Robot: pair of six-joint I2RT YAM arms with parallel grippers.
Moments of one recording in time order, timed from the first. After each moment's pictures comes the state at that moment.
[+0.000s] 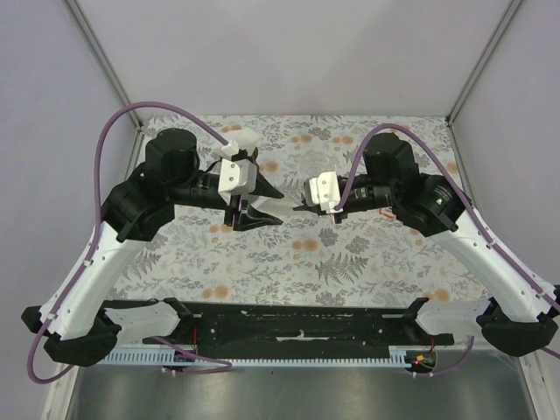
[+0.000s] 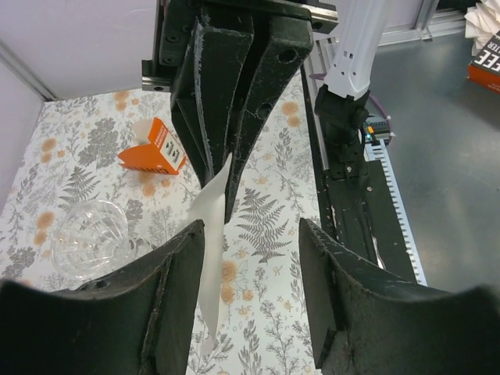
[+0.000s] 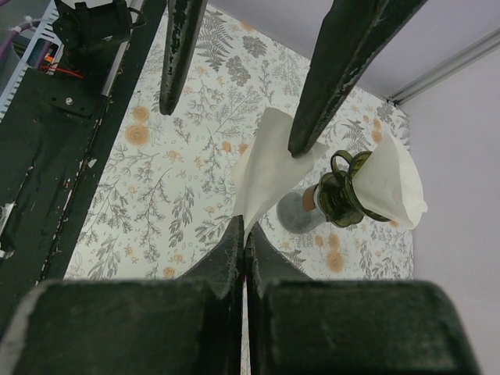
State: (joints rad) left arm -0.69 1.14 1.60 -0.79 0.87 0.45; right arm 0.80 1.23 1.58 -0.78 -0.68 -0.80
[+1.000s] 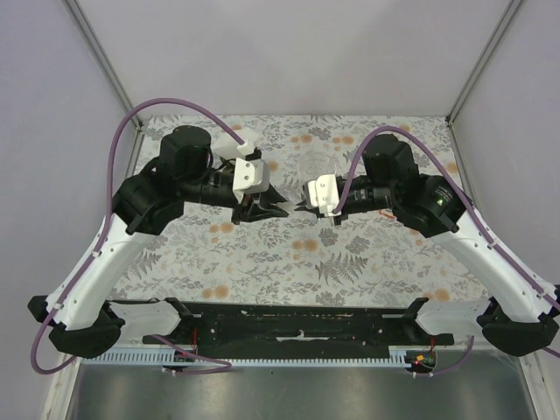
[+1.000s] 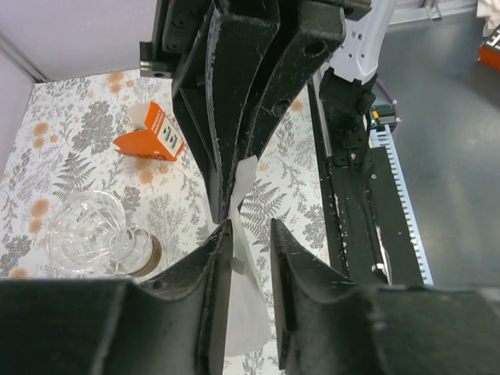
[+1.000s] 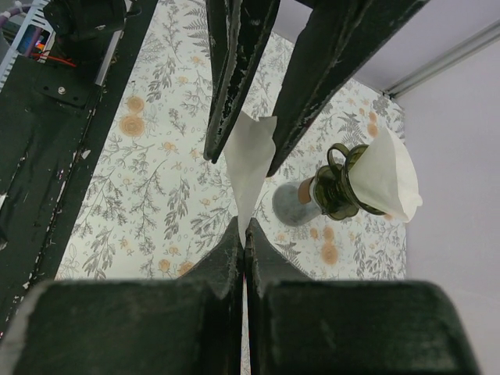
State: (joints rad) left arm -0.73 1.20 1.65 -0.84 0.82 0.48; right arm 0.81 1.23 1.59 -0.80 -0.66 -0.82
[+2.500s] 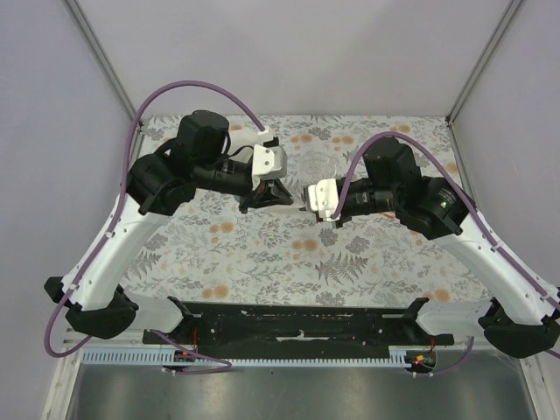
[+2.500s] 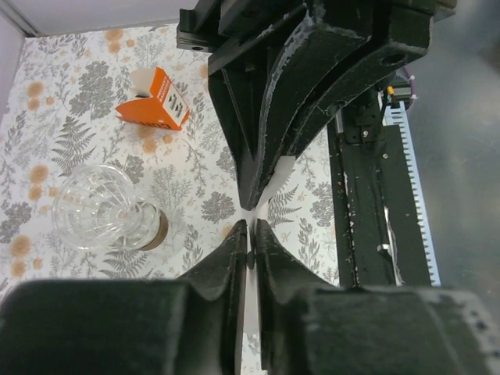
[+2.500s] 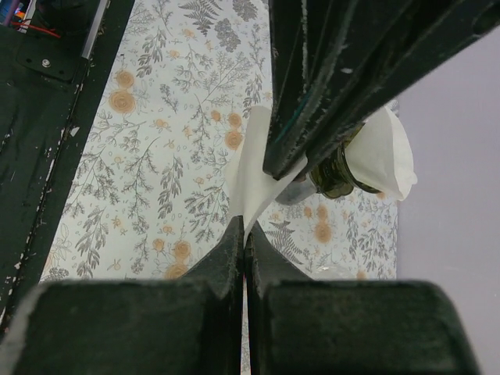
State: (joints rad) left arm -0.74 1.34 1.84 -1.02 0.73 0.53; right arm 0.81 1.21 1.58 -0.85 -0.58 -0.87
